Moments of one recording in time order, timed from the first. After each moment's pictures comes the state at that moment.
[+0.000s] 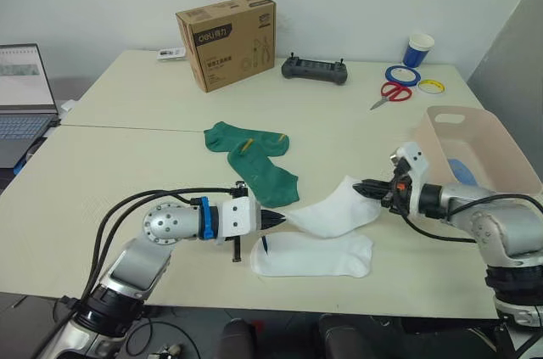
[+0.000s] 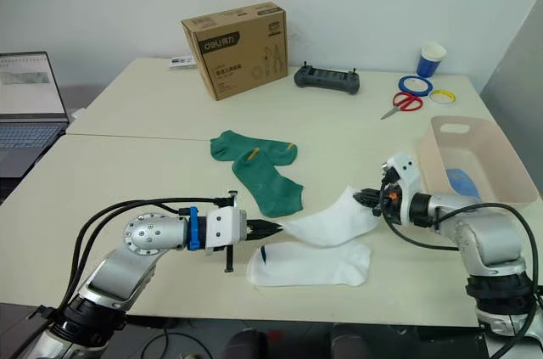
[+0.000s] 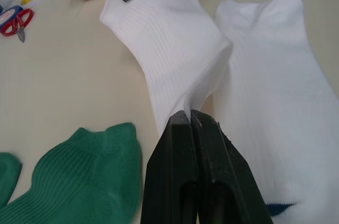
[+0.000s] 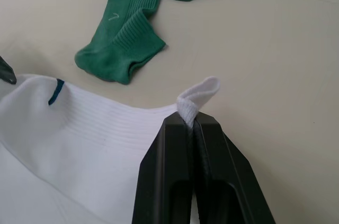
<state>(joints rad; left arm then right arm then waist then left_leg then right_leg) -0.27 0.67 -0.23 -0.18 -0.12 -0.06 -1.04 -0.41 -0.62 -0.10 -0.27 0.53 1.06 0.75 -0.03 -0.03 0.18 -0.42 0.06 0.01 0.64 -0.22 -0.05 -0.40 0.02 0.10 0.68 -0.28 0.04</state>
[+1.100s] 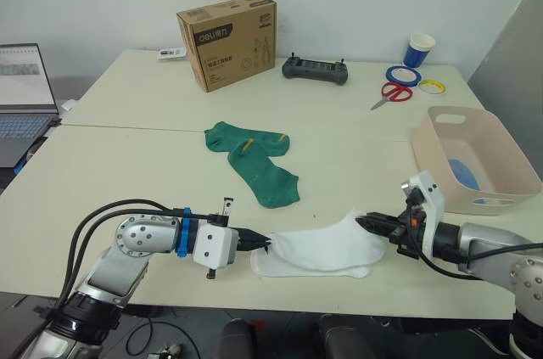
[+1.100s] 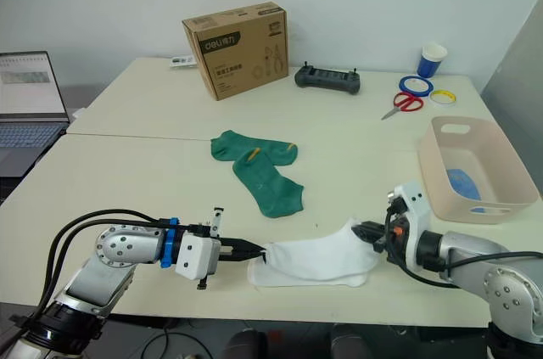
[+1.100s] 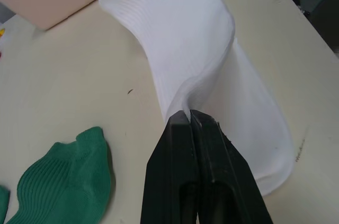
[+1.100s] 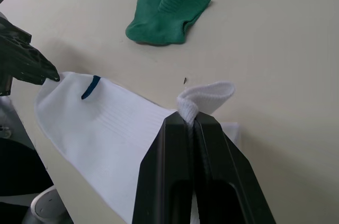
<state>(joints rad) -0.20 0.78 -0.19 -0.09 -0.15 -0.41 -1.21 -0.15 -0.51 -0.34 -0.67 0.89 1.44 0.45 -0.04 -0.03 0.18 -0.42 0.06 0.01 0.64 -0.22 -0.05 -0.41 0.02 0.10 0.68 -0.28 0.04</state>
